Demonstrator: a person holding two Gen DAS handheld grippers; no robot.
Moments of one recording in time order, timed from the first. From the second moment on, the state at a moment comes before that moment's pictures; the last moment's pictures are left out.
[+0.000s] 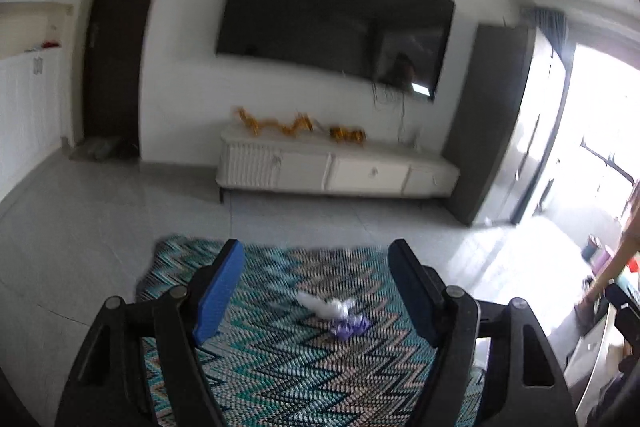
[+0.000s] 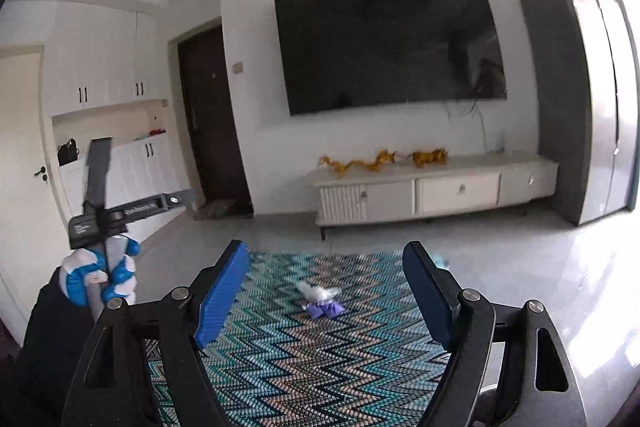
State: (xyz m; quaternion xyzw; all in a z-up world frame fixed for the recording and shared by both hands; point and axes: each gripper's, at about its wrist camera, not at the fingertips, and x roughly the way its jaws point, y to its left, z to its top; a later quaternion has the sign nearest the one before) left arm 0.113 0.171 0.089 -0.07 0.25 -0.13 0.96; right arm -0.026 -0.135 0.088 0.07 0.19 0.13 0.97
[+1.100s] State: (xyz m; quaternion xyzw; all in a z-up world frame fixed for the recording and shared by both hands) left arm 0.315 0.100 -0.150 -0.16 0.47 -0.21 0.84; right arm 0.233 -0.057 -0.148 0.02 0.41 0.26 0.88
